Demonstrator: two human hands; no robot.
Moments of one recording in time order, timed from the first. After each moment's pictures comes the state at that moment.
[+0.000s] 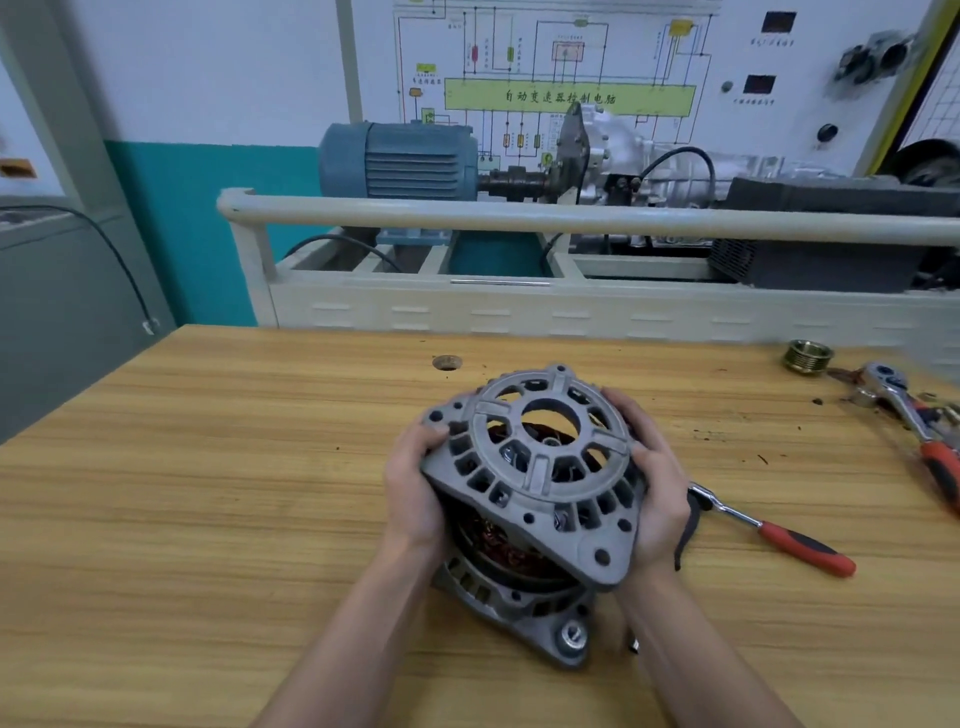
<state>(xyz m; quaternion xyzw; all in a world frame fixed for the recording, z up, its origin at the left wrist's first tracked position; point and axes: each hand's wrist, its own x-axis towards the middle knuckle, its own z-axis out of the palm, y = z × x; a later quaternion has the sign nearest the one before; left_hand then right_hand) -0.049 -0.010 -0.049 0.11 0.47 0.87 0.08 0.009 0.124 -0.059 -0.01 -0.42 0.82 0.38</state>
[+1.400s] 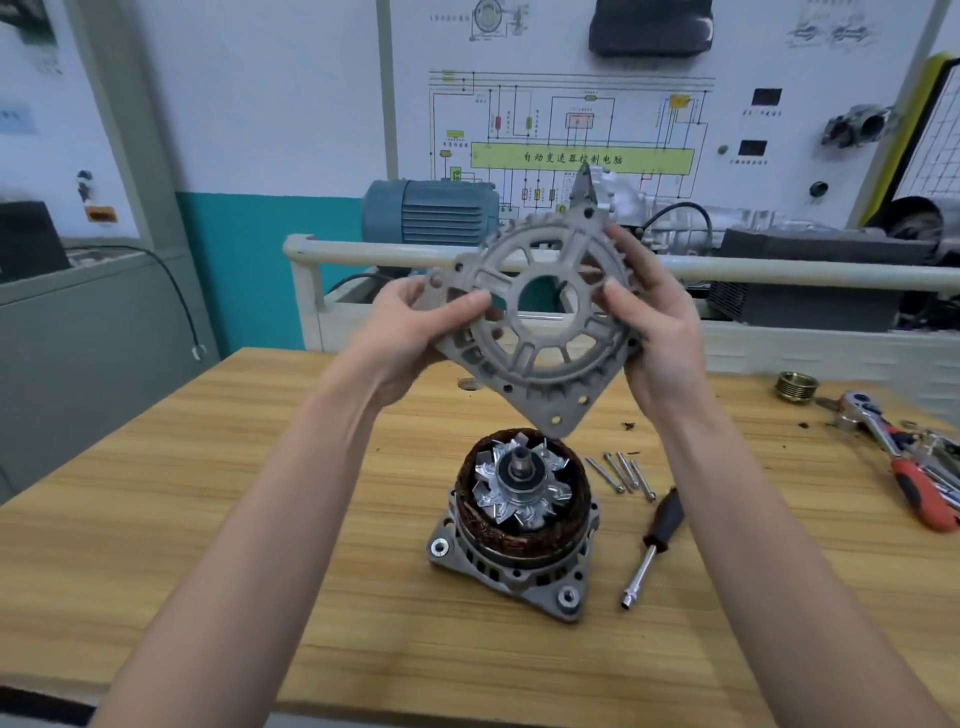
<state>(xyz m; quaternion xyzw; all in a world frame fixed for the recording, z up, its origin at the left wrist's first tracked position) -0.065 -0.071 0.085 0.29 0.56 0.77 0.11 0.016 0.131 0.078 0.16 -0.58 0.73 0.32</state>
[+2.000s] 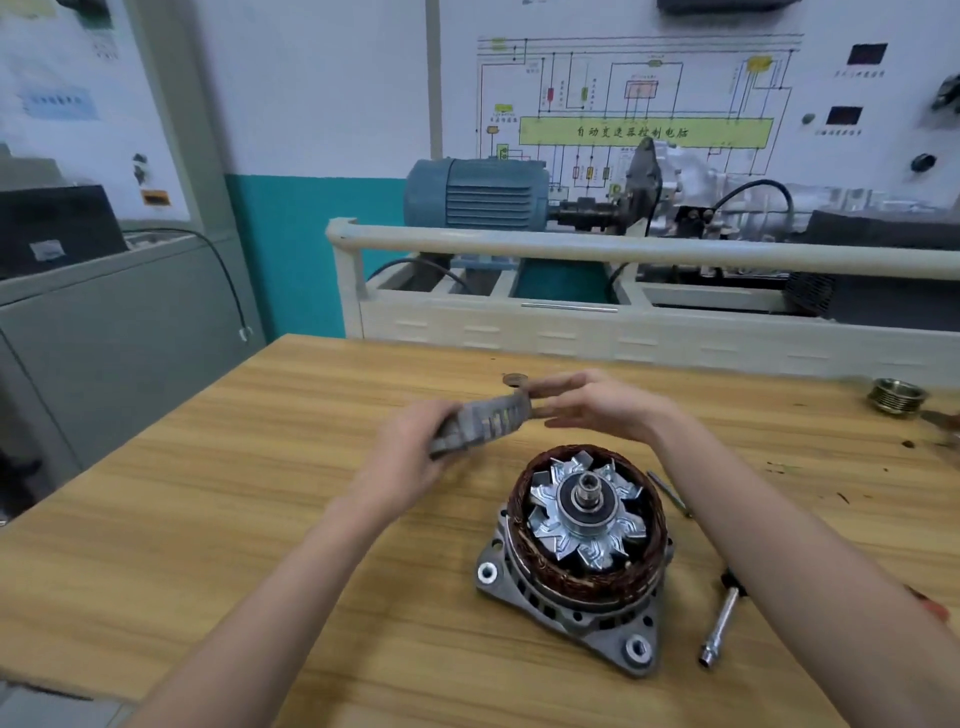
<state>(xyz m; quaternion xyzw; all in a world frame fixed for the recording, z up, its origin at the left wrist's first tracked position) -0.115 -0.111 -0.046 0.34 0.86 0.31 -0.23 -0.127 0.149 -0.010 0.06 -0.81 0.57 -0.12</state>
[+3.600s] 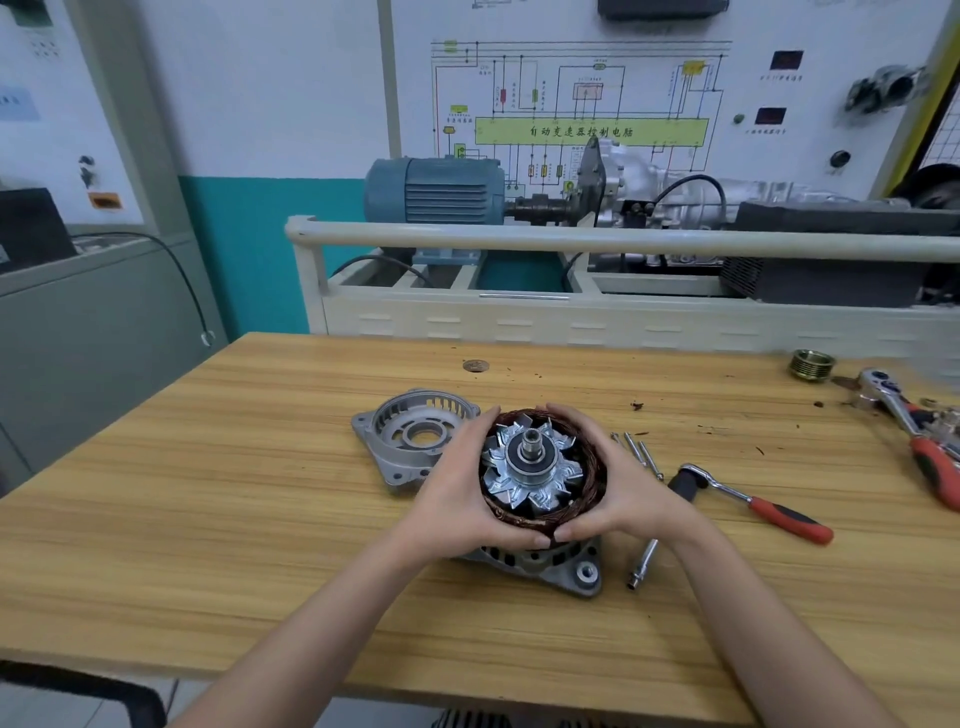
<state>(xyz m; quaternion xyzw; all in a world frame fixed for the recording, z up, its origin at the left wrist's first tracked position) -0.025 -0.054 -0.062 0.36 0.82 0.45 0.01 0.029 0.159 -0.060 0.14 -0.86 0.49 0.06</state>
